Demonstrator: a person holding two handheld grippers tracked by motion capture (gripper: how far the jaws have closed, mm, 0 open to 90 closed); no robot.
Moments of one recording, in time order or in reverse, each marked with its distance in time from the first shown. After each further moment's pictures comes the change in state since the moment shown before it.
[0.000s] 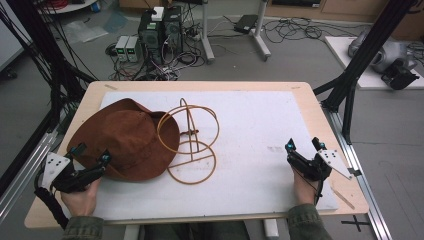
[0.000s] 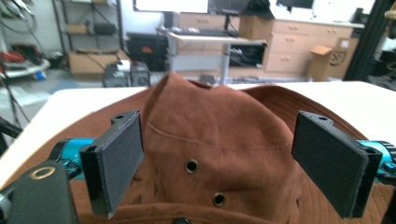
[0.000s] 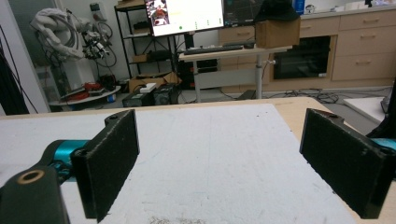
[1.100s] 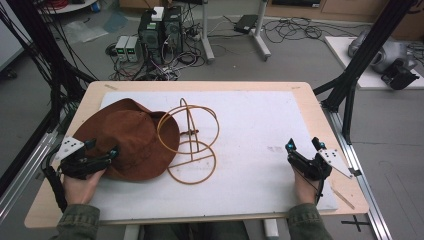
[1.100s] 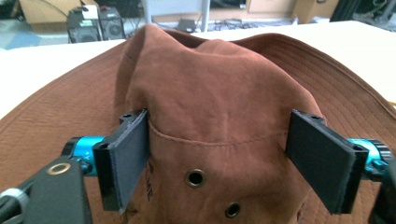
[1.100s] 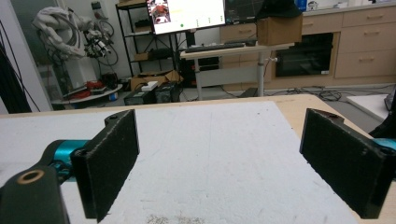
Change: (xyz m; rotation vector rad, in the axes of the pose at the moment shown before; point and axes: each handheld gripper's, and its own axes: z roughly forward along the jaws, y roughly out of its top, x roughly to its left) left arm 0.010 0.010 0.037 0.246 -0.083 0.036; right arm -0.003 -0.001 0.002 0.008 0.007 0.005
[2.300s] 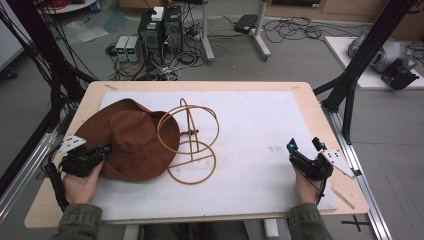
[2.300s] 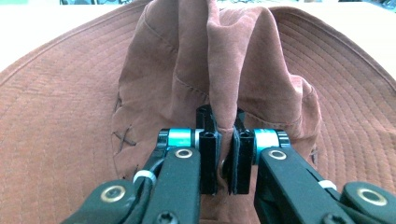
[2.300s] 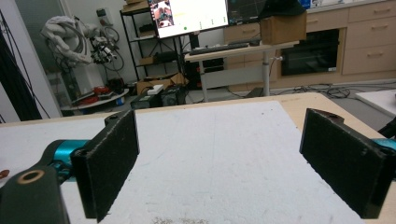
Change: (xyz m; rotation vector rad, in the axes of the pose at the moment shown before) left arm 0.008 -0.001 0.007 0.098 0.003 -0.046; right arm -0.004 0.000 -0.001 -0.005 0.021 0.043
